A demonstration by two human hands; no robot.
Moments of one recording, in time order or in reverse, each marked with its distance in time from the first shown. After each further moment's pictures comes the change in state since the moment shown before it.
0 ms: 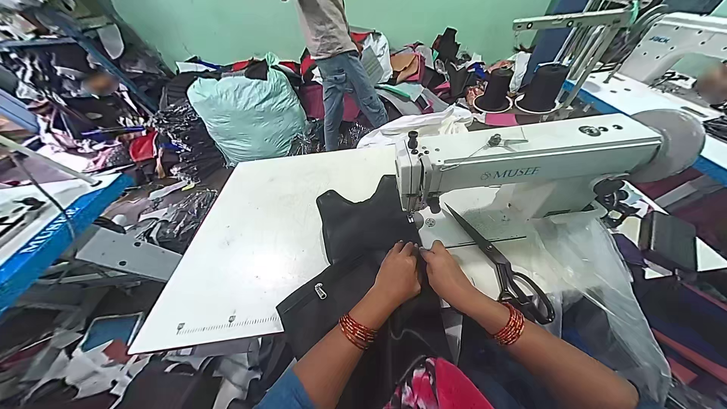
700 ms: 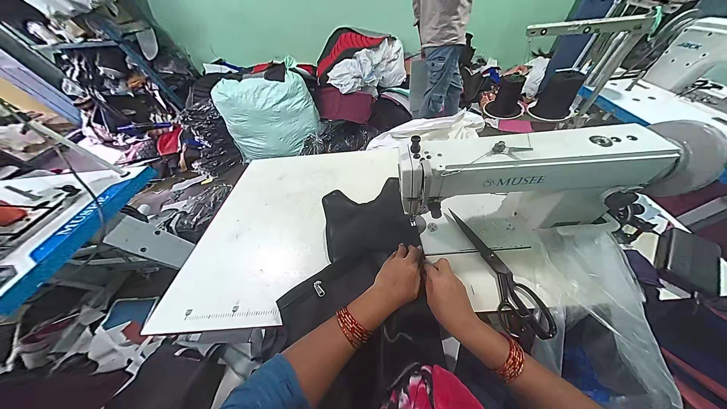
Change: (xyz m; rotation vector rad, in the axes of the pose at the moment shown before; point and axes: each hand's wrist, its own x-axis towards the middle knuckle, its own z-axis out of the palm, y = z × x) left_hand 0.003 0.008 -0.007 0.092 -0.155 -0.013; right_hand -0.027 0.002 0.021 0.014 0.172 0.032
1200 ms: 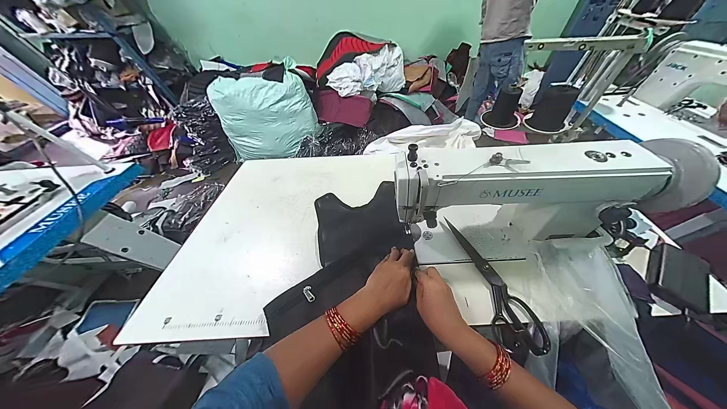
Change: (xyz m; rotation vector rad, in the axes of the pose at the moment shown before) left_hand 0.009 -0.006 -0.009 0.030 -0.053 -0.002; right_hand 0.011 -0.007 -0.004 0.073 -0.066 0.032
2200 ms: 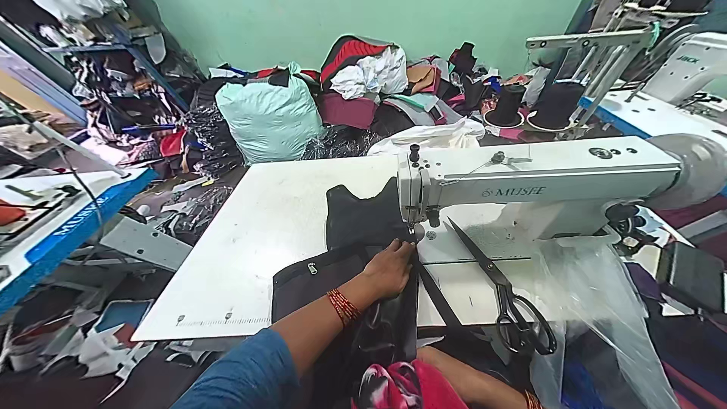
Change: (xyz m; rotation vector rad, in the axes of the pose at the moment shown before) left_hand 0.011 -0.027 -0.009 0.021 -0.011 0.047; right_hand -0.067 0.036 0.008 0.794 -0.813 -0.402
